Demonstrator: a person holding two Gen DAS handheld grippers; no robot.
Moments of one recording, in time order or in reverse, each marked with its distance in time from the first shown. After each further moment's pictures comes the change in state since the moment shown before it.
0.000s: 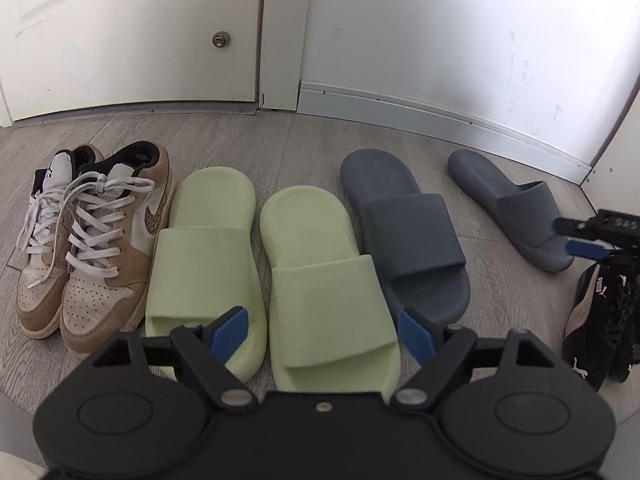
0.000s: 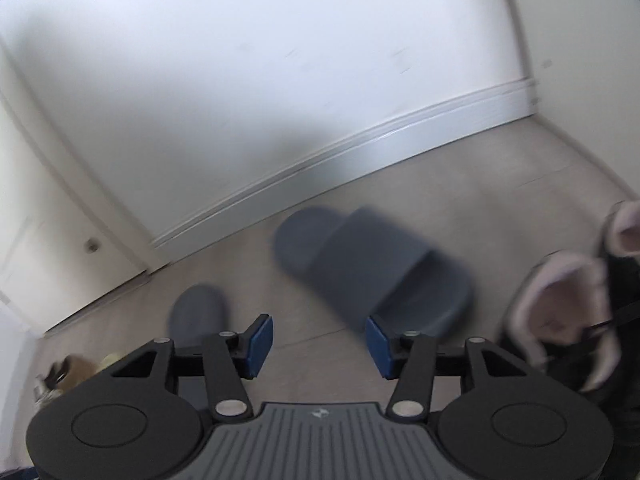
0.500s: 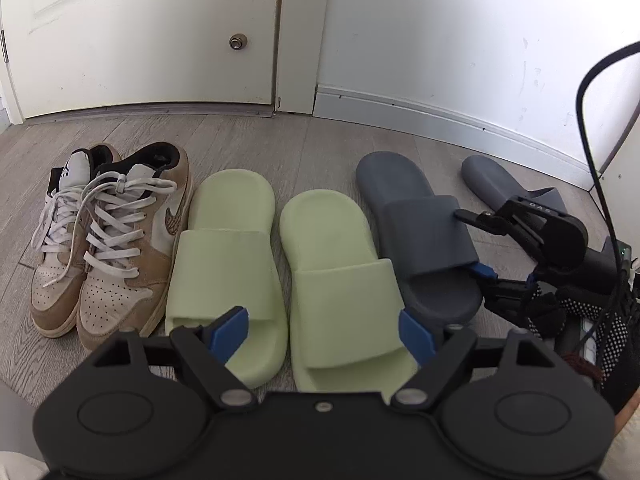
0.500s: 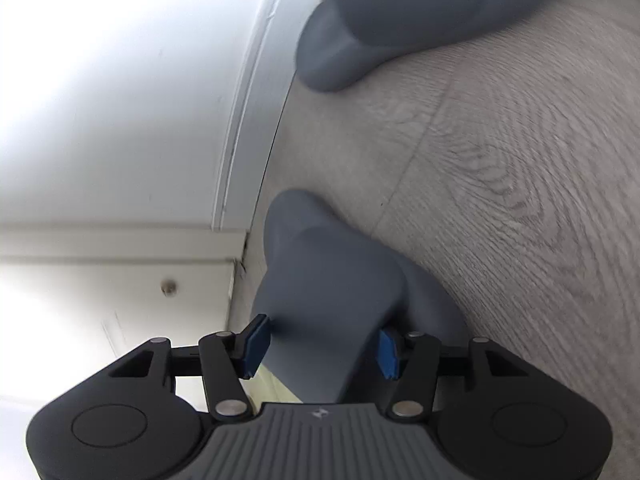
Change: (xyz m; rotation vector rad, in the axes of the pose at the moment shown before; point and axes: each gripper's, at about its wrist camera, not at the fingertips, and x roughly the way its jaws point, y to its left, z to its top) left arm -0.005 0.014 0.002 -0.013 -0.006 0.018; right arm 0.104 0.014 -0.075 0.837 0.000 0.331
